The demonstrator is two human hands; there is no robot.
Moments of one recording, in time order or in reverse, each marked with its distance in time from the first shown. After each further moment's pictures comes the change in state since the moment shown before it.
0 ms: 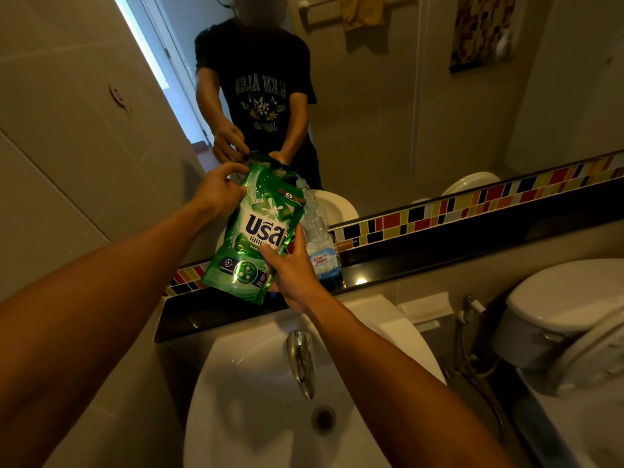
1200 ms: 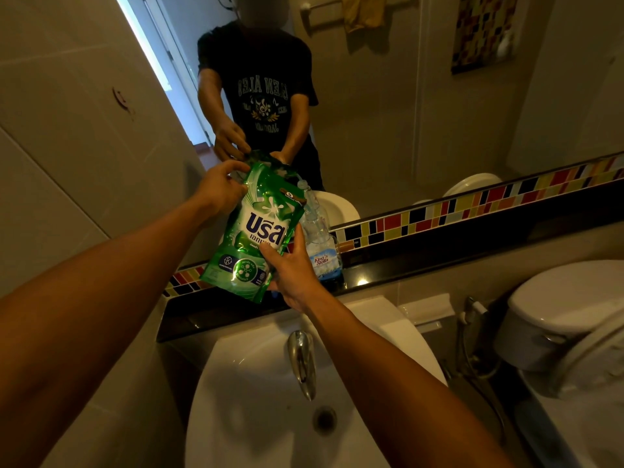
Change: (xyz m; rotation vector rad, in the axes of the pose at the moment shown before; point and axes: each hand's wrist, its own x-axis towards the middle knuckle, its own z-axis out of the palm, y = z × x) left_hand 0.001 0.007 -0.004 0.045 0.007 0.017; right_hand -0.002 -0.004 0.006 -0.005 -0.004 -0.013
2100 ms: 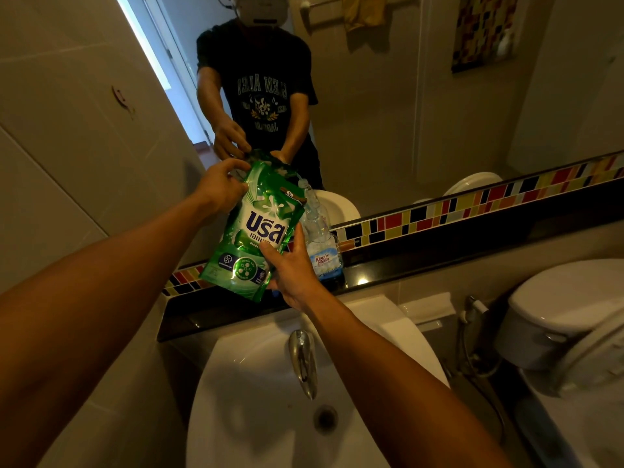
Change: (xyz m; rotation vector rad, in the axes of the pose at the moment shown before) left_hand -0.002 0.003 -0.003 0.015 -0.013 -0.008; right_hand 0.001 0.002 0.003 0.007 0.014 0.000
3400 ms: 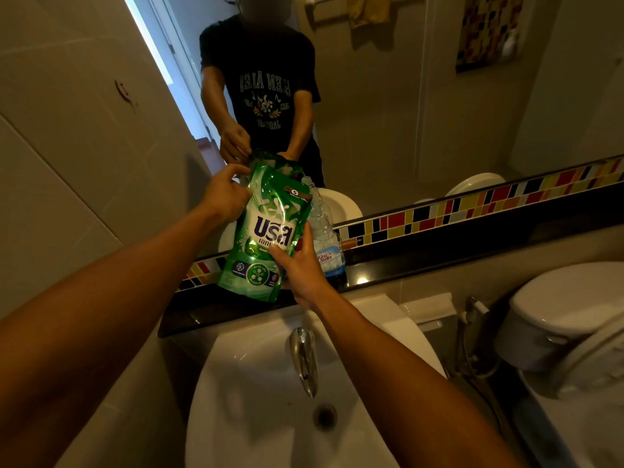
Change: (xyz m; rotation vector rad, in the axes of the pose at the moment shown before) left_hand -0.008 -0.017 0.016 -0.105 0.076 -0.023; right_hand 0.001 0.003 -0.014 -0.104 0.030 -0.031
